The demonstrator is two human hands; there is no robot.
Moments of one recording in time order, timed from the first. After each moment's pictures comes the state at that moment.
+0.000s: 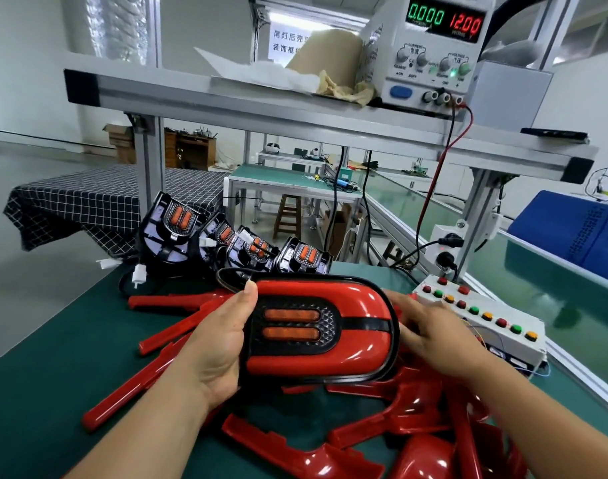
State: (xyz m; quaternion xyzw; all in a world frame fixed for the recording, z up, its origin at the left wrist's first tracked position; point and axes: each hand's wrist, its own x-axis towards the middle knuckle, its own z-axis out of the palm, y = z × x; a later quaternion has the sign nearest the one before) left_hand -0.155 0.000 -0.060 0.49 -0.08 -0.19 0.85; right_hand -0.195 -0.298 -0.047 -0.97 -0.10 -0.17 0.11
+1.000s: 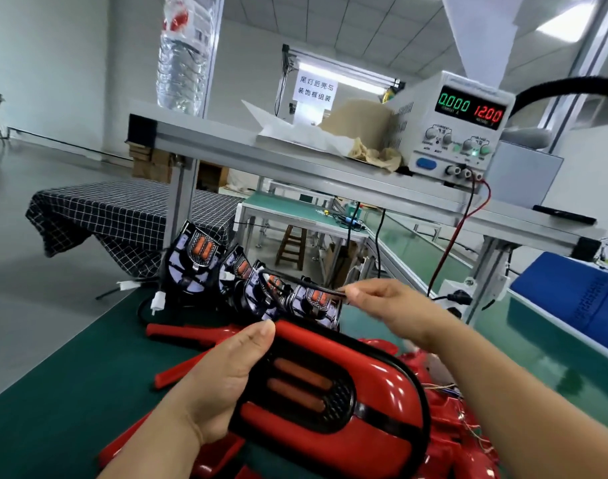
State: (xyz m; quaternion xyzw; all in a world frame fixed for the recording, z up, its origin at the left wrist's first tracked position) left_hand -0.169 0.032 -0.031 0.49 -0.17 -0.22 0.83; right_hand -0.160 -0.198 0.064 -0.92 -0.07 -0.01 0.39
